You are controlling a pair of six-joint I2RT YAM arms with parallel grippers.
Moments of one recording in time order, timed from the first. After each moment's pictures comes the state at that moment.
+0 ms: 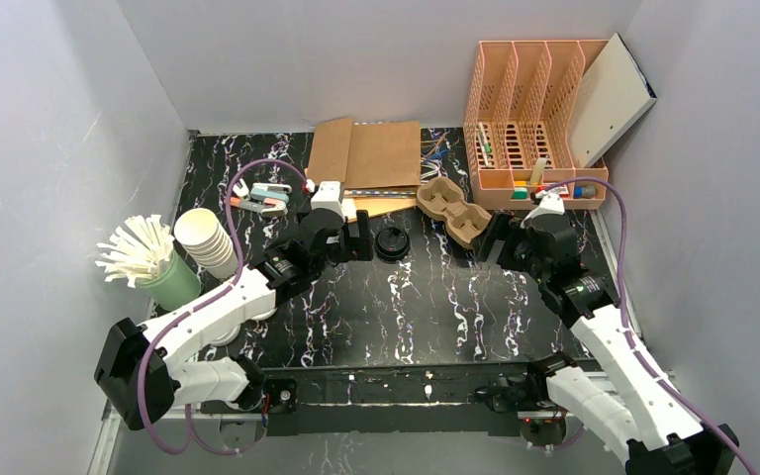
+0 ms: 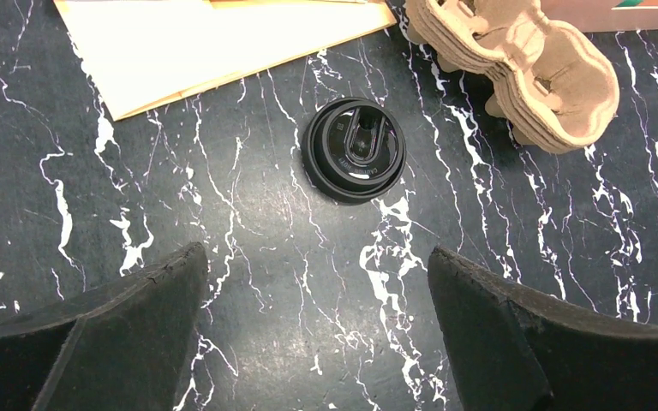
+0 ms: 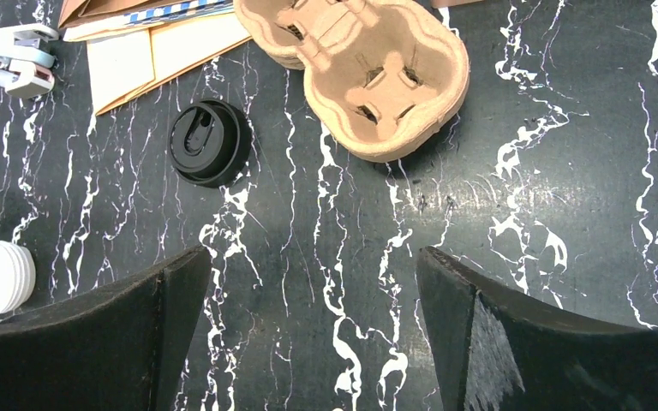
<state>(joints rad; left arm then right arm) -0.77 1.18 0.86 -0.24 -0.35 -0.51 0.38 0.78 0.73 -0.48 0.06 0.49</state>
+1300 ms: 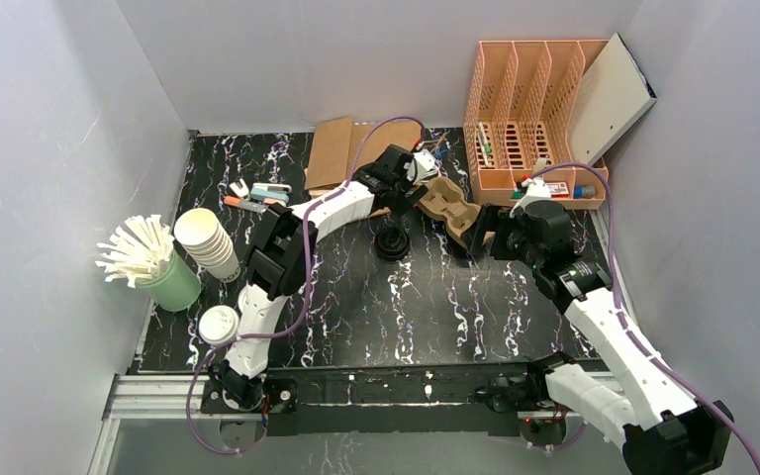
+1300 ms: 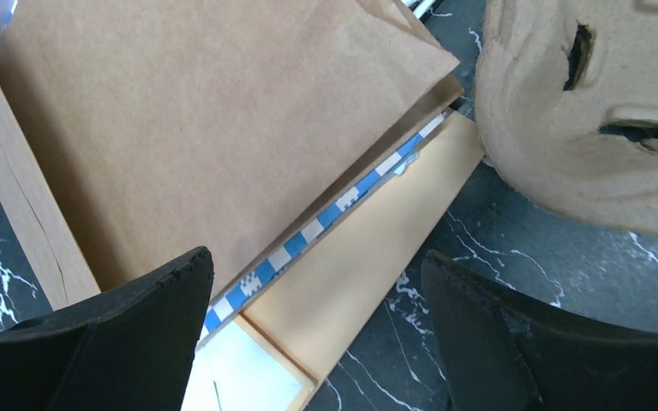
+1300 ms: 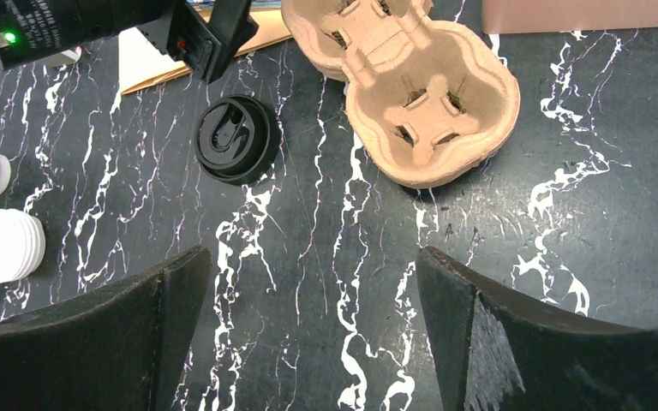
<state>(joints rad) -0.66 2.21 1.75 -0.30 -0.25 0.35 0.38 0.88 0.78 -0.42 -0.04 0.42</state>
